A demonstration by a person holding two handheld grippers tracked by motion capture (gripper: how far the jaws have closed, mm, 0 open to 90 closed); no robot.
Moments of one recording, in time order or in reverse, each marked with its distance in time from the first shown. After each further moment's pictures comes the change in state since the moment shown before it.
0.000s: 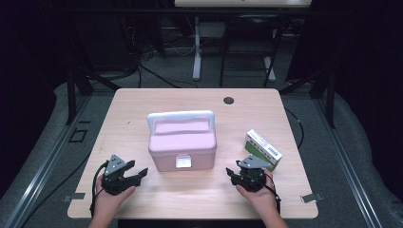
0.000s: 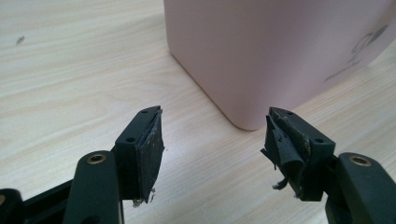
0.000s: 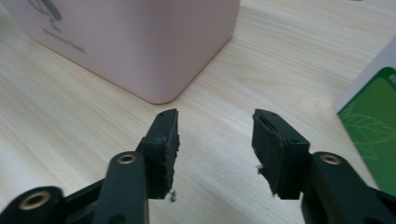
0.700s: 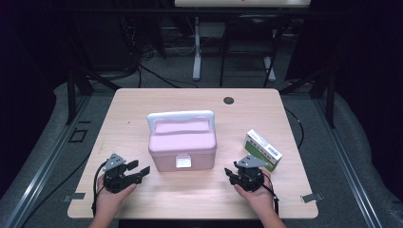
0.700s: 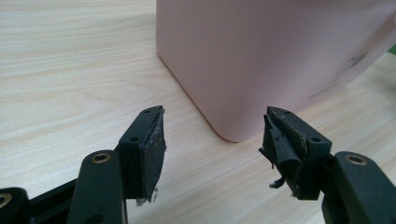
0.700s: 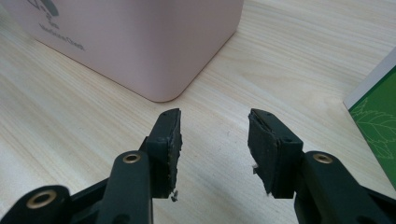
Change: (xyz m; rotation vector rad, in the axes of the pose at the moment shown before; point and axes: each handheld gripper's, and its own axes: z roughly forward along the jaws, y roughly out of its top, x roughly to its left) left arm 0.002 0.002 0.007 -0.034 -0.060 -0.104; right arm 0.002 0.000 0.007 0.018 0.005 0.013
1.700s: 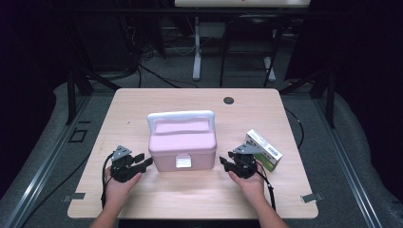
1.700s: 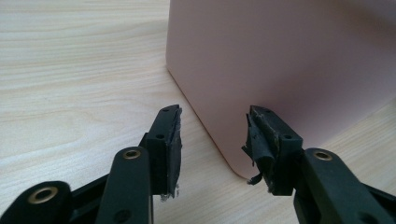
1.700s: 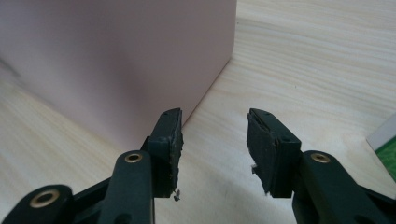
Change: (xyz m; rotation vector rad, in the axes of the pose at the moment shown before) left arm 0.007 0.015 0.028 0.011 0.022 -0.048; right arm -0.014 0.021 0.035 -0.032 0.031 0.102
